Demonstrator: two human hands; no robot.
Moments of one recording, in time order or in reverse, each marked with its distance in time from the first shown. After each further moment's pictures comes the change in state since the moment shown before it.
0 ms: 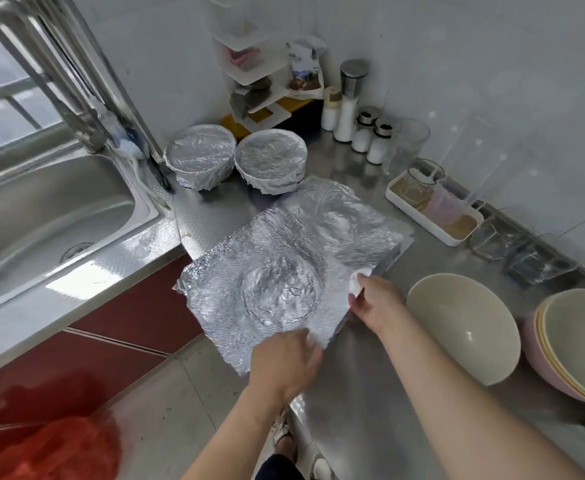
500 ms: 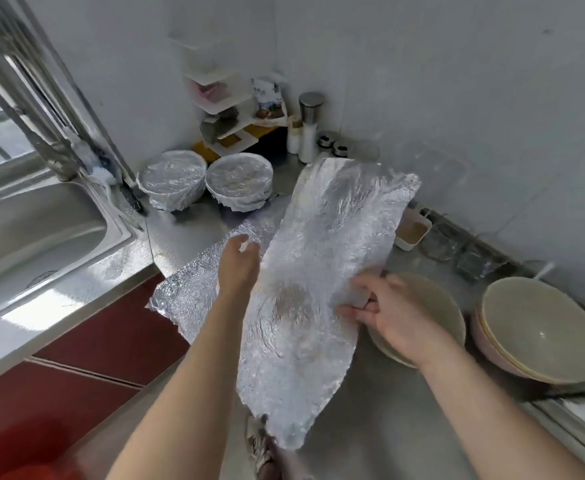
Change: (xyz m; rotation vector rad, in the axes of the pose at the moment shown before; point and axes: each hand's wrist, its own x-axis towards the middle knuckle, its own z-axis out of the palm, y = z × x) left_hand 0.093 0.017 -0.085 -0.890 0.359 -0.290; right_hand -0.106 -0.032 -0.071 -0.099 -0.333 -0.287
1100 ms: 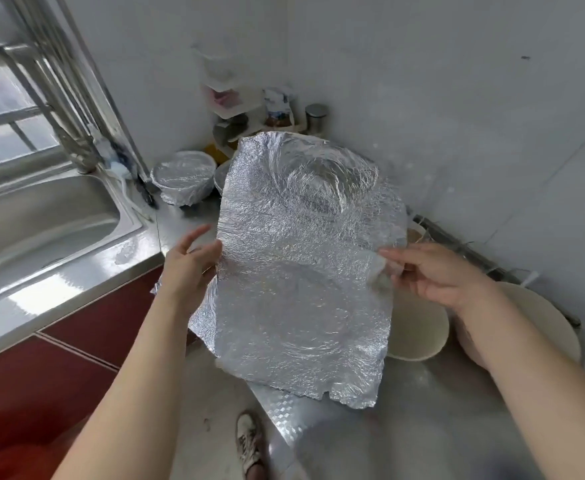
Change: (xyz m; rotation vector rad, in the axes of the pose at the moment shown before) left_hand -0.039 -0.010 -0.077 -0.635 -0.131 -0.004; right_hand 0.006 -0.063 -0.067 -0.188 -0.189 0.039
